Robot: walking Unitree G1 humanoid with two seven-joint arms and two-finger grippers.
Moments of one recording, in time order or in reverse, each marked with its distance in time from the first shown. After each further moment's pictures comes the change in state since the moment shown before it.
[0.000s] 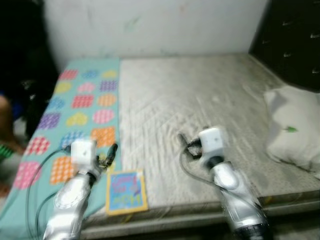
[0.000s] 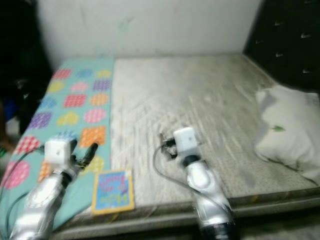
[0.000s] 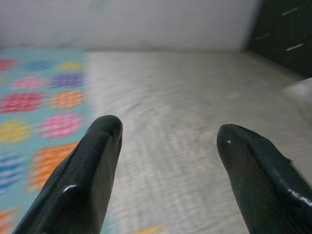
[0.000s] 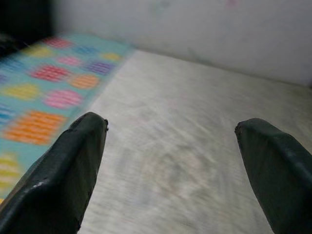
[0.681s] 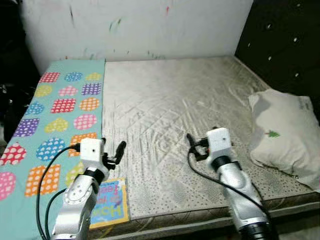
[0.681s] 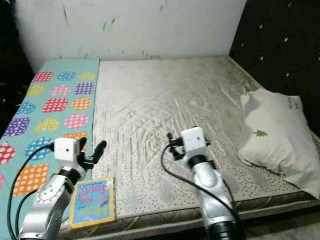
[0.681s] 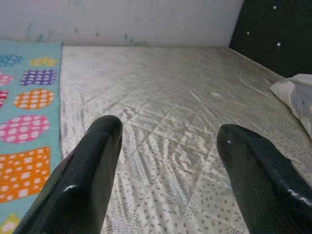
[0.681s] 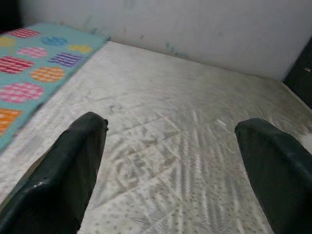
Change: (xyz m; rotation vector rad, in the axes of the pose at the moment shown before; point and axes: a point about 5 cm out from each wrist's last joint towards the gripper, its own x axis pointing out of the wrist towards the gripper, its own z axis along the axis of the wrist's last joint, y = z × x) left arm -0.005 0.009 -0.005 0.005 0.028 0.031; right arm 0.004 0.008 0.005 0.011 -0.023 0.023
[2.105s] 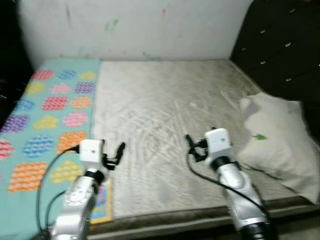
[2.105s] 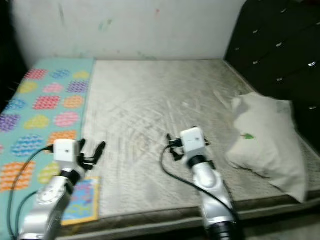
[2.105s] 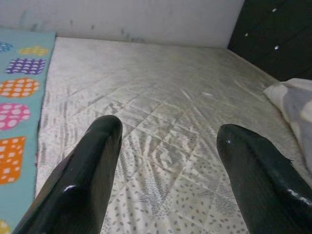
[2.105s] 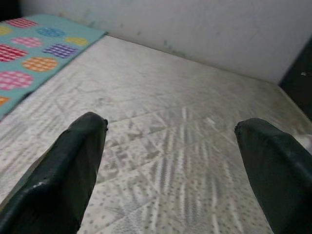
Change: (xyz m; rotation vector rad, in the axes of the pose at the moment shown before) left arm 0.000 0.002 -0.002 -0.014 0.007 0.026; right arm 0.002 0.005 0.002 -0.009 -0.010 0.034
